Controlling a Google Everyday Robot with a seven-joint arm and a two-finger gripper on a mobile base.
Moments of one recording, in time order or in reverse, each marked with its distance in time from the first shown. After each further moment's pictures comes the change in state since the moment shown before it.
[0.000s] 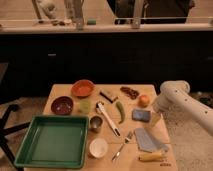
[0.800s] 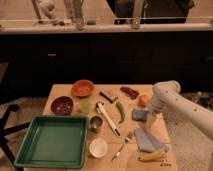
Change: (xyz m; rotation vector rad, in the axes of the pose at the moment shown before) arm -0.015 0.001 0.025 -0.031 0.065 -0.080
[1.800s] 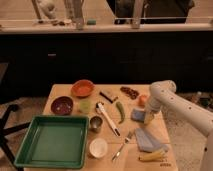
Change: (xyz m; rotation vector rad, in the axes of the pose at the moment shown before) arm -0.006 -0.003 0.012 -0.034 0.011 -0.040
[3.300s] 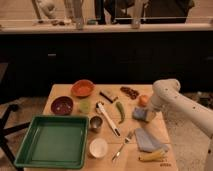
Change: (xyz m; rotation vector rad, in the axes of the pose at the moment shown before) arm 0.007 -0.009 -0.012 0.025 -0.003 0.016
